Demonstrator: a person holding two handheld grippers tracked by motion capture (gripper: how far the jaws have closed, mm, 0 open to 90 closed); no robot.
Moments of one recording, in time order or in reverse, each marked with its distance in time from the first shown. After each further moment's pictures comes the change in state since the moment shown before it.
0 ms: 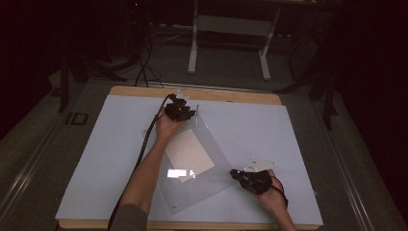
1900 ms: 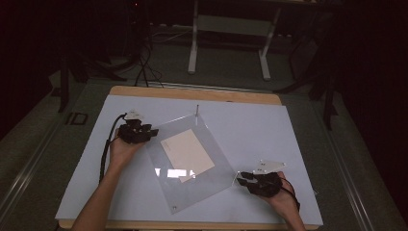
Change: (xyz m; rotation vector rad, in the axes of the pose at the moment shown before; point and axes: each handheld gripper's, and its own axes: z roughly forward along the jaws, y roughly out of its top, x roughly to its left) left arm 0.032 -0.098 -0.132 -0.013 0.007 -0.052; right arm -0.010 -0.010 -0.024 0.063 0.042 -0.001
